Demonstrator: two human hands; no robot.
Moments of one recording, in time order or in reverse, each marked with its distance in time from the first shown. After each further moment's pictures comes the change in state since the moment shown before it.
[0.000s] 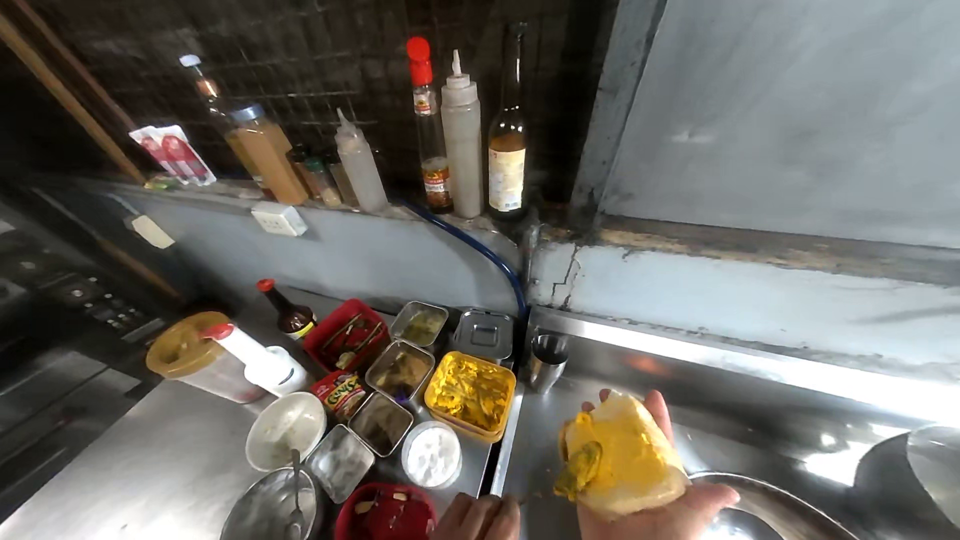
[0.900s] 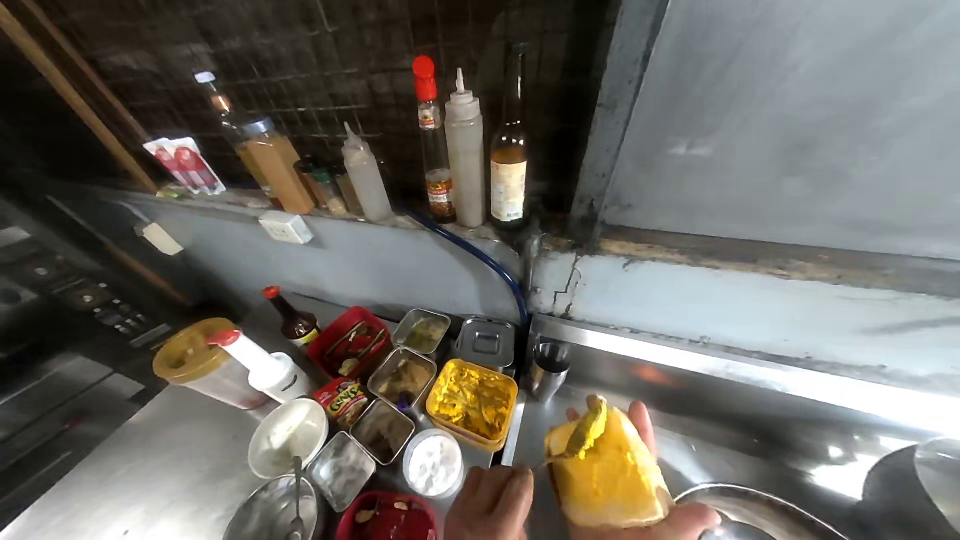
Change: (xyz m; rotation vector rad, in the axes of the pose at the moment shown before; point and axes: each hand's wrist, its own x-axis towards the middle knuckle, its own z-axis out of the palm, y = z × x) left_hand 0.042 0.014 0.006 -0.045 0.097 -0.041; right_hand -0.003 0.012 -0.007 0.218 -0.214 0.038
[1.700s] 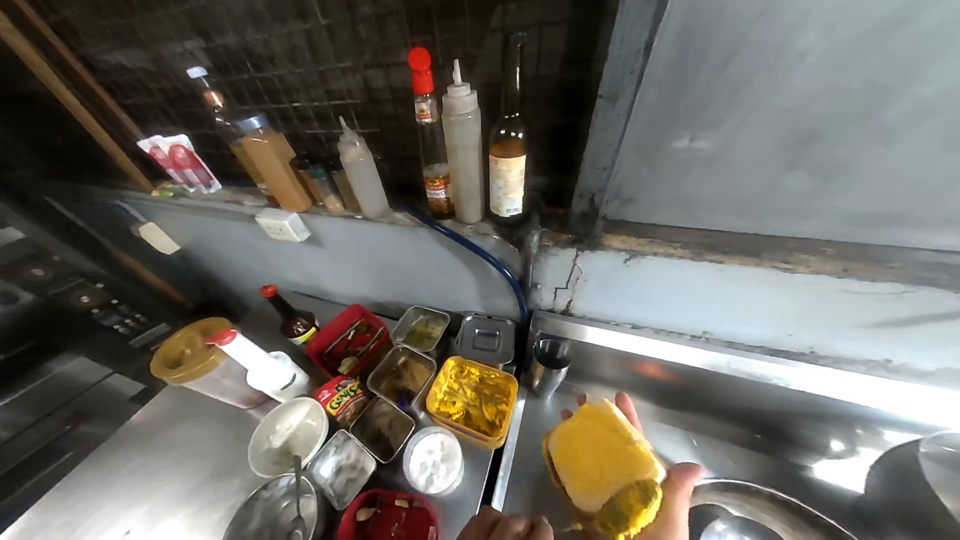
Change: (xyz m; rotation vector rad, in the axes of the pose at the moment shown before) left_hand -0.029 0.005 -0.011 -0.040 -0.133 0.110; right_hand 0.006 -0.008 -0.014 -0.084 0.180 0.158
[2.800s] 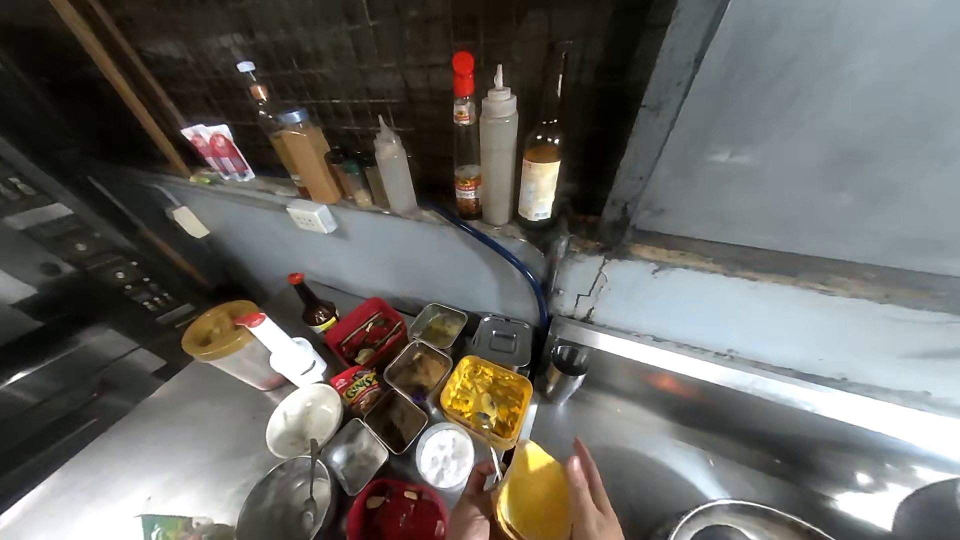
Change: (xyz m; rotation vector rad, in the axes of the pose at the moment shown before) left_hand -0.012 -0.055 0.049 -1.680 0.339 -1.182; right_hand -0.033 0.023 0.008 -1.033 0.147 0.380
